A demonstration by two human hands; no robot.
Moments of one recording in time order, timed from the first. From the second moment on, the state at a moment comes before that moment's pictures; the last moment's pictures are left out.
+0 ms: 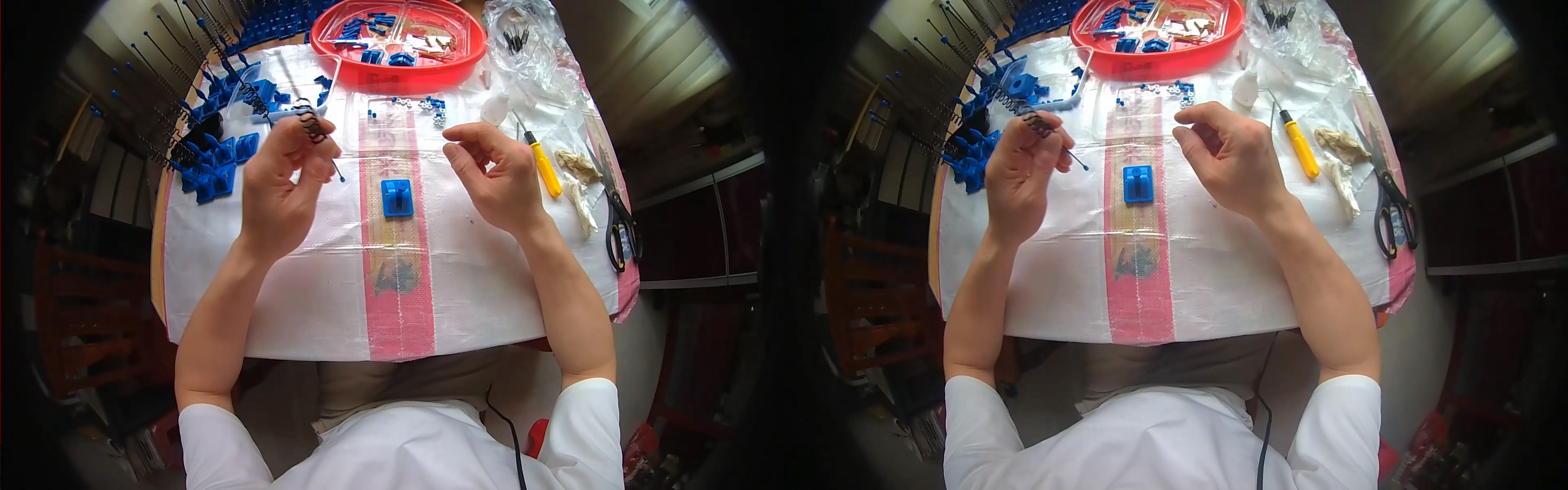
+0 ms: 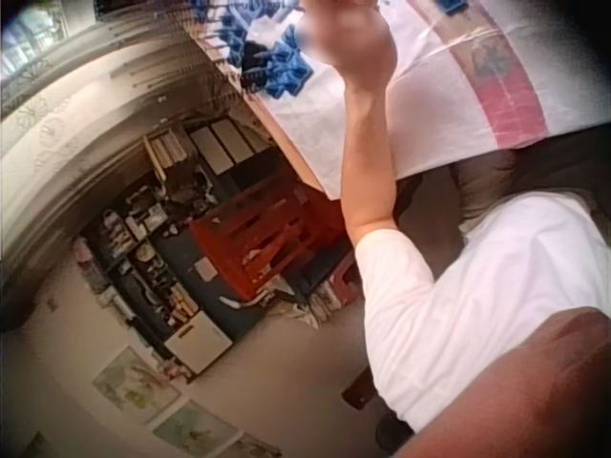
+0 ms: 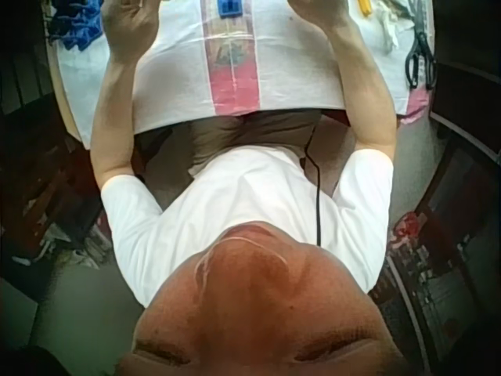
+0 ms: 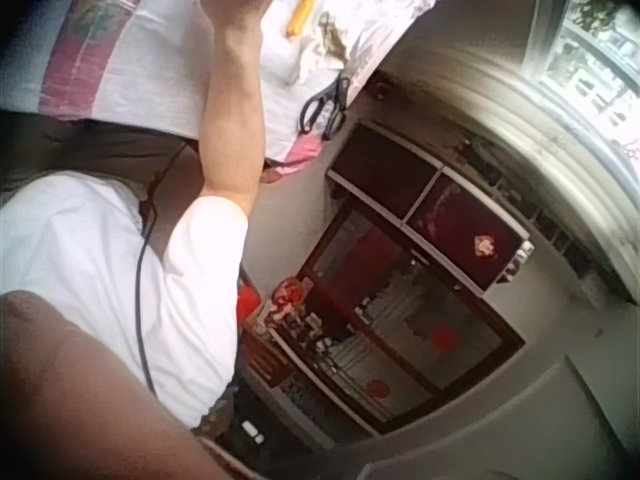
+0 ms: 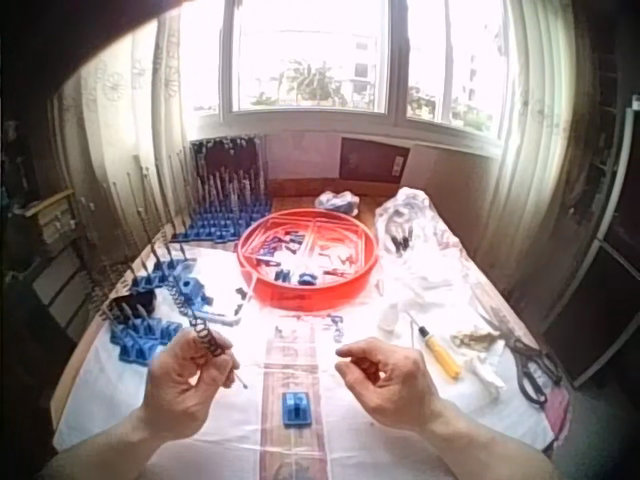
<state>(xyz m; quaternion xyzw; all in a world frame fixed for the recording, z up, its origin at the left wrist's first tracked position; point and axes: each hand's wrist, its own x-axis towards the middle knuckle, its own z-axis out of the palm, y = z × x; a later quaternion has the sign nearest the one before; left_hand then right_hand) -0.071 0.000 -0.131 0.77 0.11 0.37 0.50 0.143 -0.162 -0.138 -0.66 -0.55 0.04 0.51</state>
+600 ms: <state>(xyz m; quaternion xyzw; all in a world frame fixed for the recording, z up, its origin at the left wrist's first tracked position) -0.070 -0.014 -0.118 0.45 0.04 0.31 0.84 0.147 -0.162 -0.144 -0.62 -0.53 0.06 0.57</state>
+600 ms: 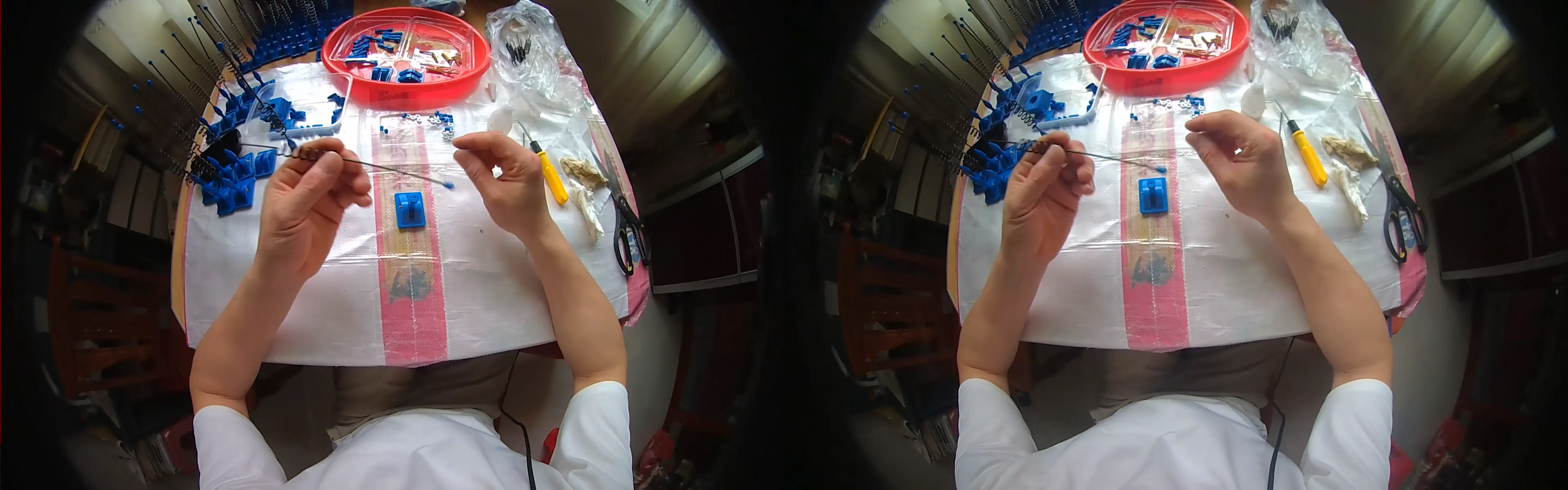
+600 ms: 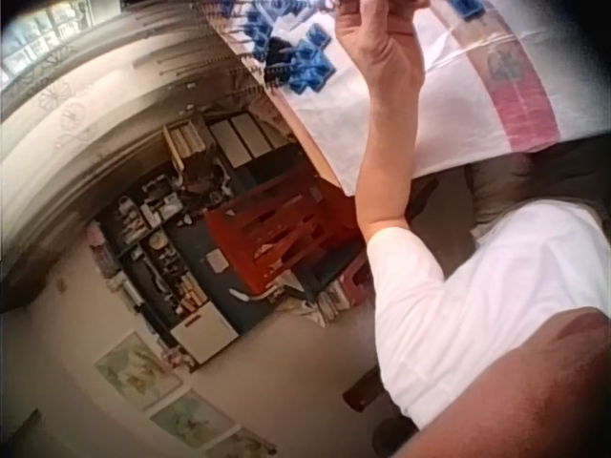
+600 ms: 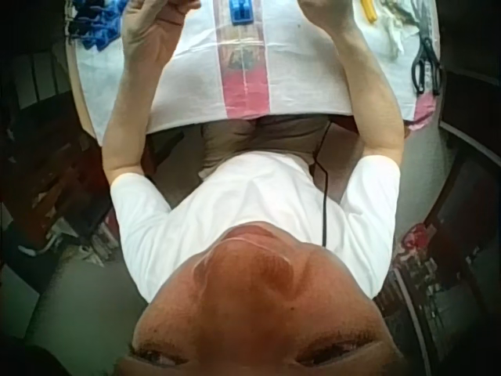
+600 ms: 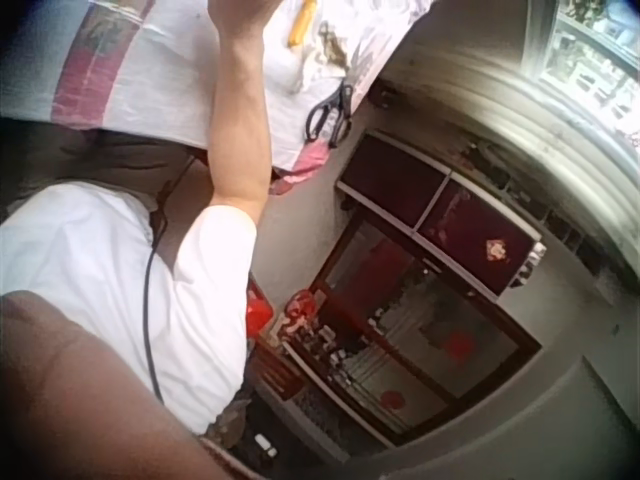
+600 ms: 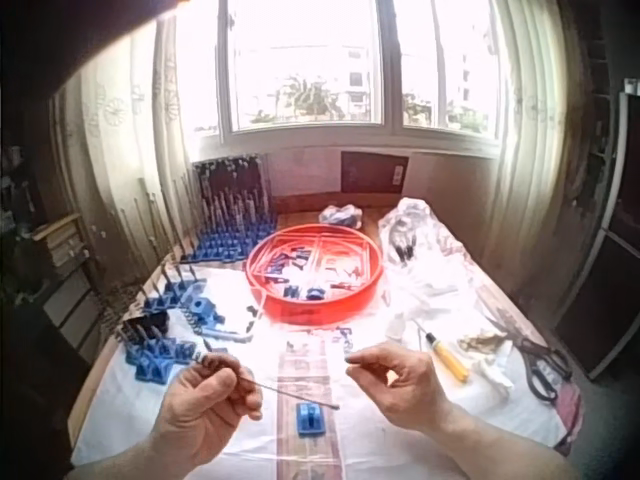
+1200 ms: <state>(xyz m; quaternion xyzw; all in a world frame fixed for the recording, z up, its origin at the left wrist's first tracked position) -0.033 -0.052 -0.106 0.40 0.15 0.11 0.90 0.122 -0.164 -0.127 -0.45 -0.66 -0.06 0.60</state>
